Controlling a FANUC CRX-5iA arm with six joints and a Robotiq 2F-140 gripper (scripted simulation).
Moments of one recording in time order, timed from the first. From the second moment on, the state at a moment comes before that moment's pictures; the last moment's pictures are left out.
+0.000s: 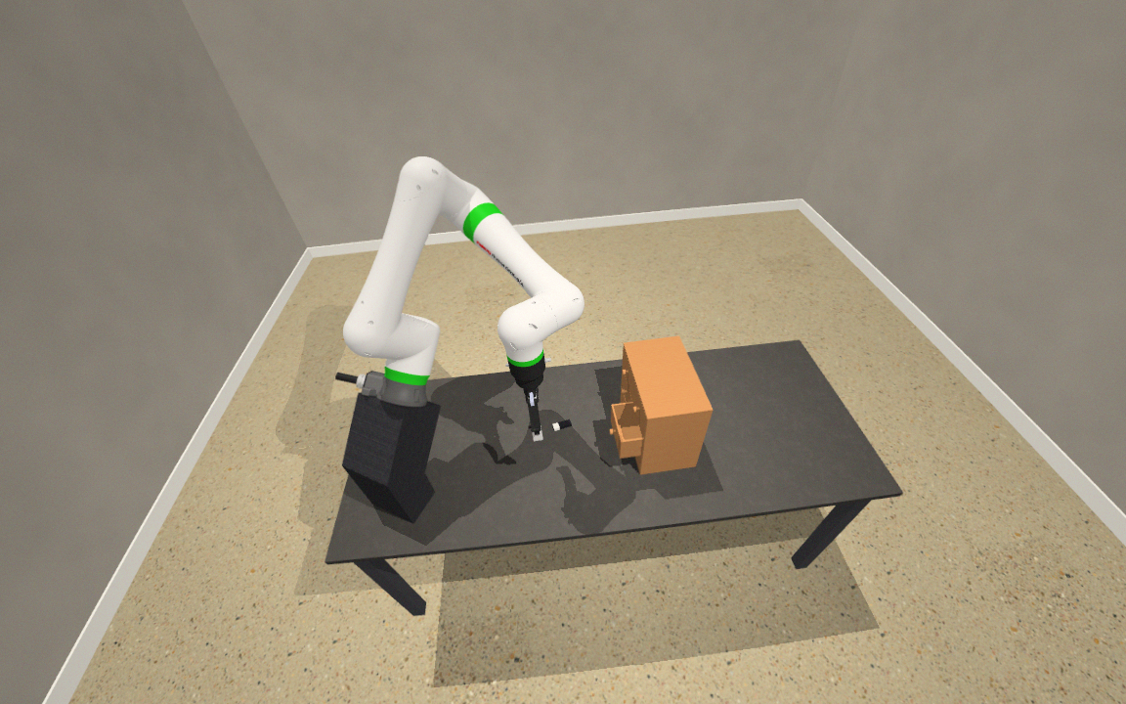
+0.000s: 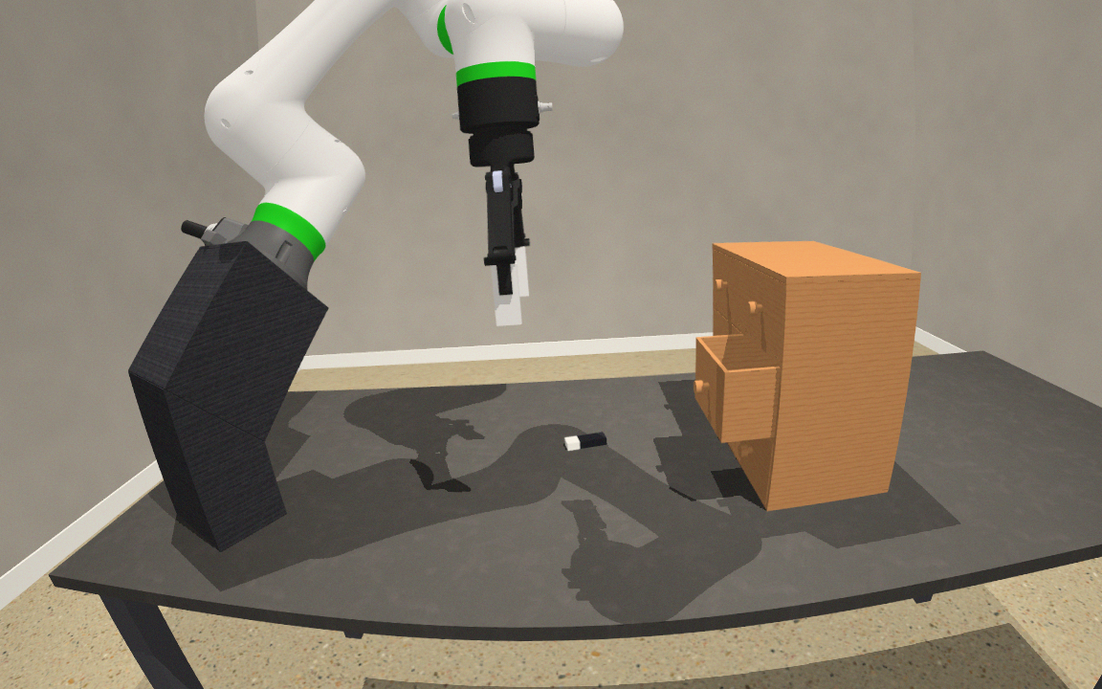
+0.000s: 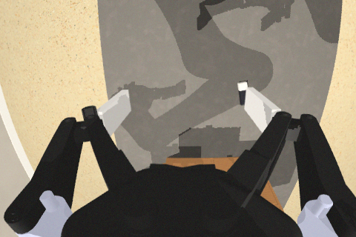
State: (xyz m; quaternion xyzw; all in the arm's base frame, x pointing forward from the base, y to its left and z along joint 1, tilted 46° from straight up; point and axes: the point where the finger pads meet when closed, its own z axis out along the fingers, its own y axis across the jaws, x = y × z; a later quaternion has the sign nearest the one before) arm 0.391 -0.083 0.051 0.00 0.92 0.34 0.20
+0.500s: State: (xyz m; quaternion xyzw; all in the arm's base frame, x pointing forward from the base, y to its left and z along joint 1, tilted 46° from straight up) arm 0.376 -0.112 0.083 0.00 0.92 0.34 0.20
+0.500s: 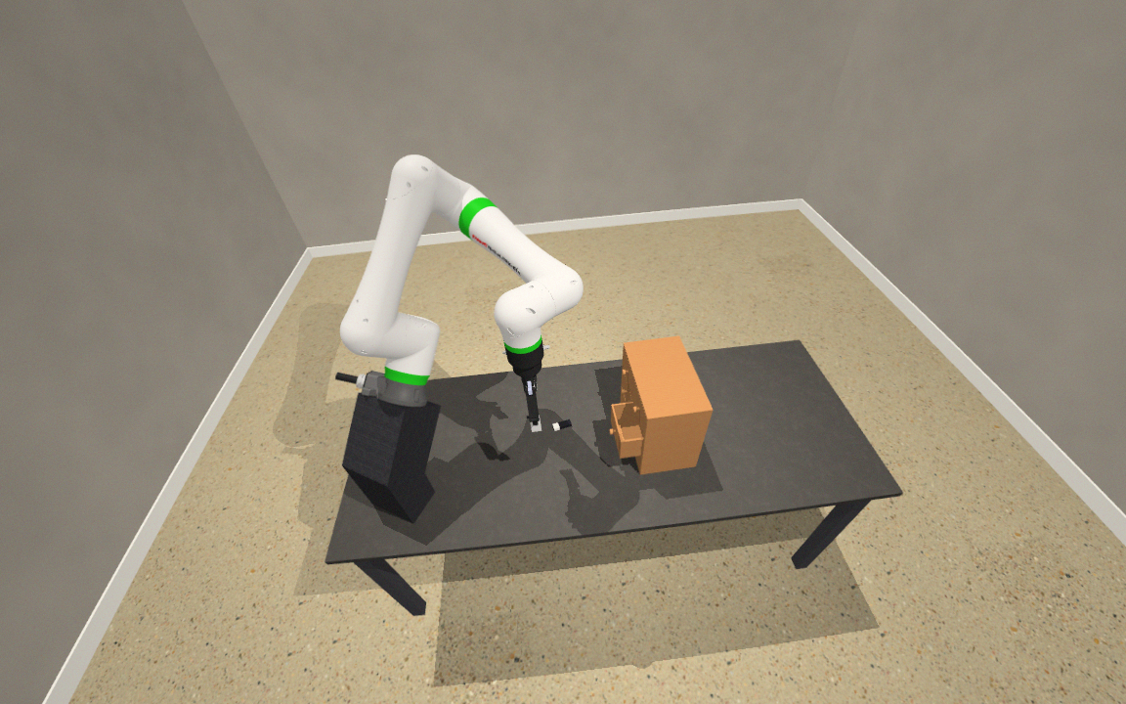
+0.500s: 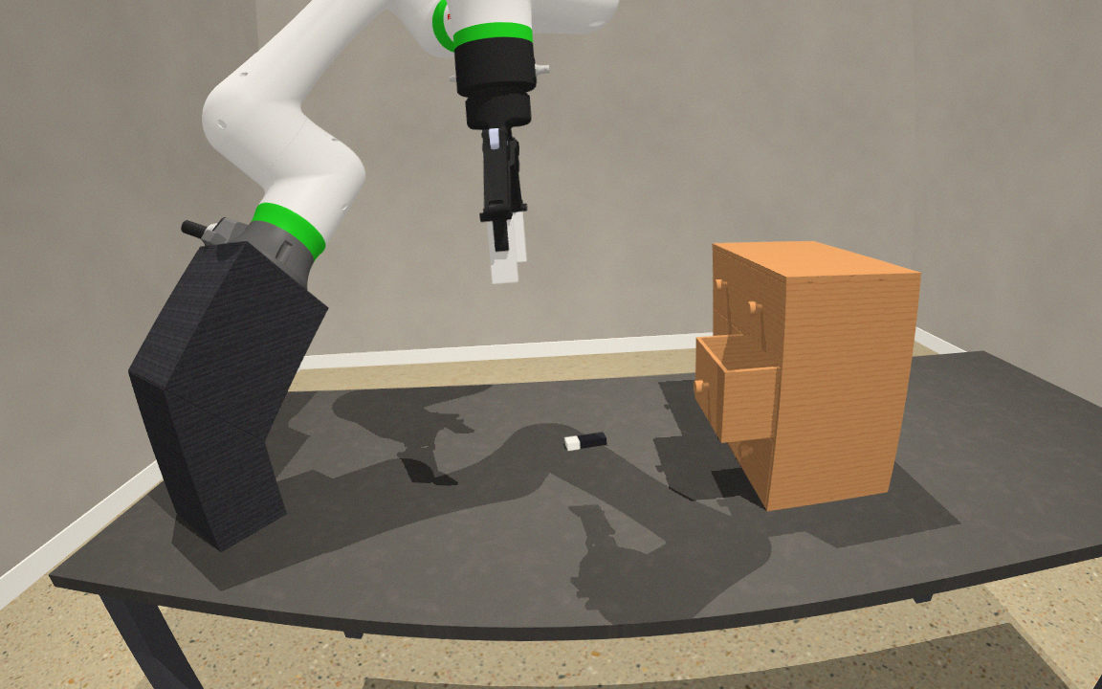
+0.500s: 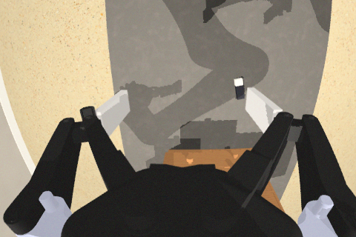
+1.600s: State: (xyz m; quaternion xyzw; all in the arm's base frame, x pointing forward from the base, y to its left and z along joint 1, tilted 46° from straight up) arm 0.393 -0.173 0.171 -0.01 0.92 0.34 0.19
